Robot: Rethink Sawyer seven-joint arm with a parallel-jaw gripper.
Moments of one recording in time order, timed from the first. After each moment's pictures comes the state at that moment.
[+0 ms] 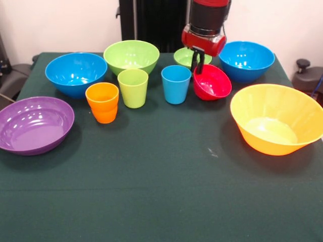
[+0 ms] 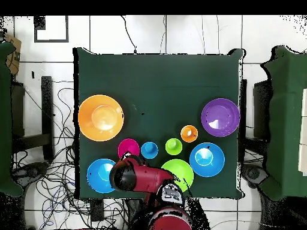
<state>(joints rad) -0.09 -0.58 -0.07 2.11 0.02 -0.01 2.26</state>
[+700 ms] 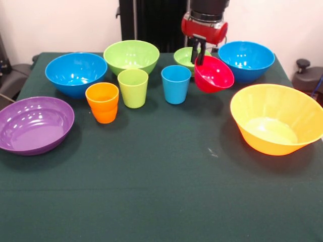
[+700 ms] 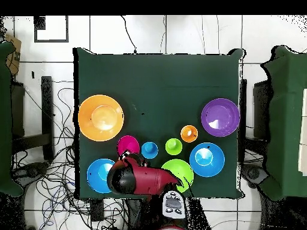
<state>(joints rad) -0.09 -0.69 -0.07 2.13 -0.03 0.03 2.26</state>
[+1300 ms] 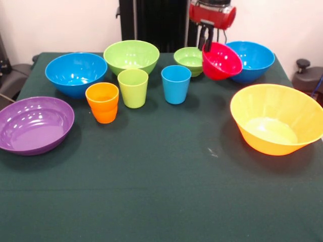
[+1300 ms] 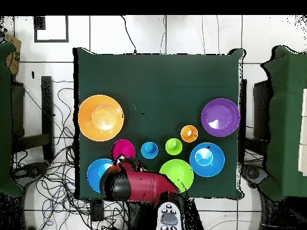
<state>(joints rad) -0.07 -0.80 -0.06 2.17 -0.03 0.12 2.26</state>
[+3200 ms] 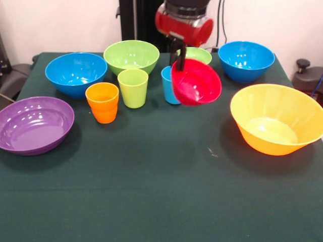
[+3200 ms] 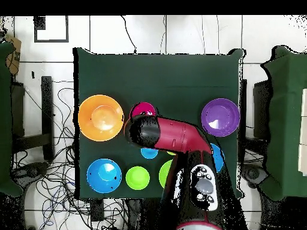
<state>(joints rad) -0.19 -0.72 -0.06 1.73 -0.03 0.52 2.26</state>
